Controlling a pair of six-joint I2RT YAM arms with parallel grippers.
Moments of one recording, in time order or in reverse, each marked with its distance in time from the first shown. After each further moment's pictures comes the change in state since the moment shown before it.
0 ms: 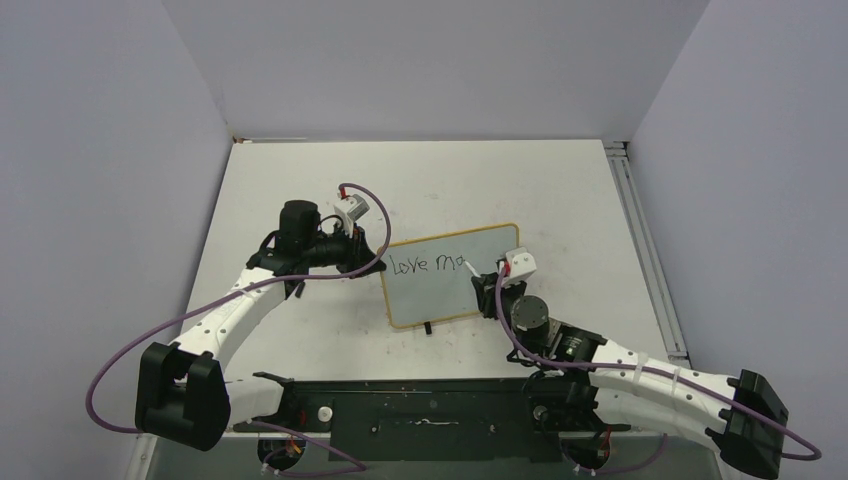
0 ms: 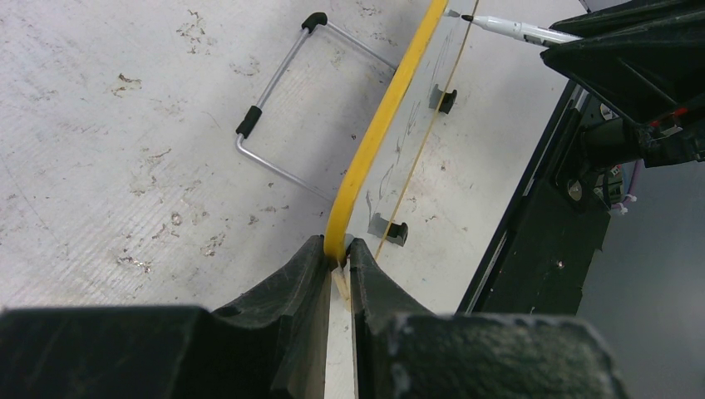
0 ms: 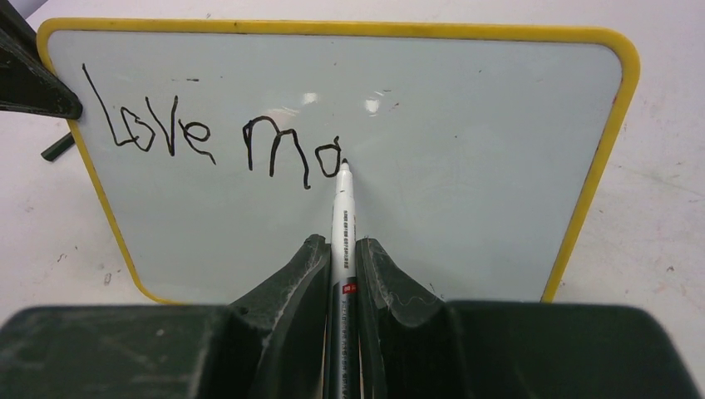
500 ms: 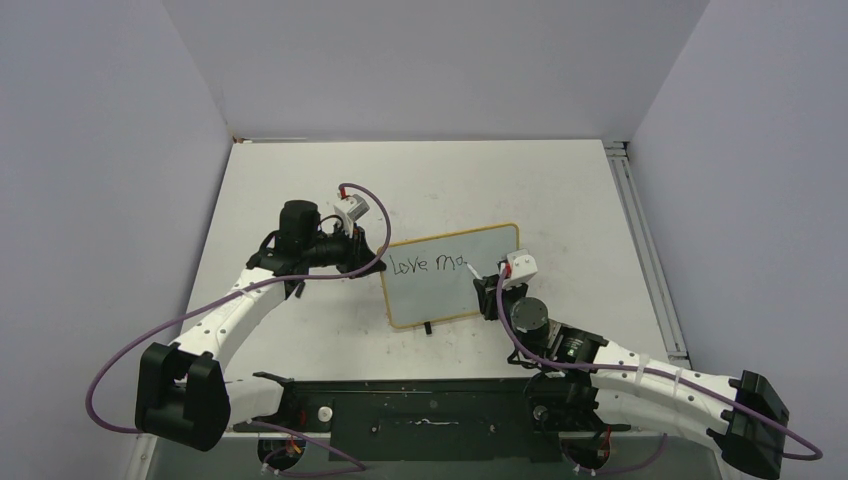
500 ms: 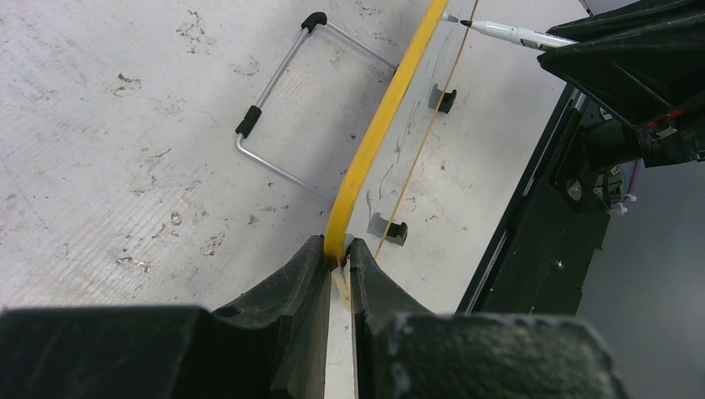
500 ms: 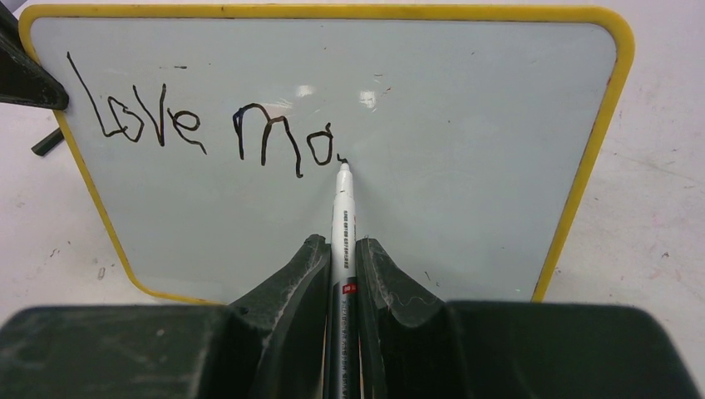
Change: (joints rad) left arm 0.000 -0.001 0.000 0.000 0.000 0.000; right arm 0.011 -0.020 -0.011 -0.041 0.022 0.024
